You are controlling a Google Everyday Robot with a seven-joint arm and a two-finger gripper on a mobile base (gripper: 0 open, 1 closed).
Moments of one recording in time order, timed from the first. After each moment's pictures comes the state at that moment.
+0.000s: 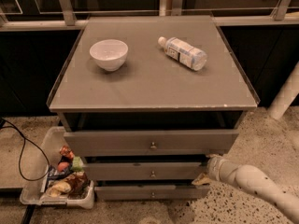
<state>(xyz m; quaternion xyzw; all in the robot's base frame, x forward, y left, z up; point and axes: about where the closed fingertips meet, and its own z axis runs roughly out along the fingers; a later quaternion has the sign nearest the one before) 0.562 -0.240 0.440 -0.59 0.67 -0.05 0.45</state>
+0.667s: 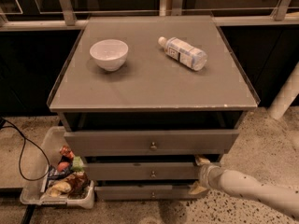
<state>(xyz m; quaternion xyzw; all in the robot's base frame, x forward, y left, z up) 0.543 -0.221 0.390 -0.63 0.68 -0.06 0.37</state>
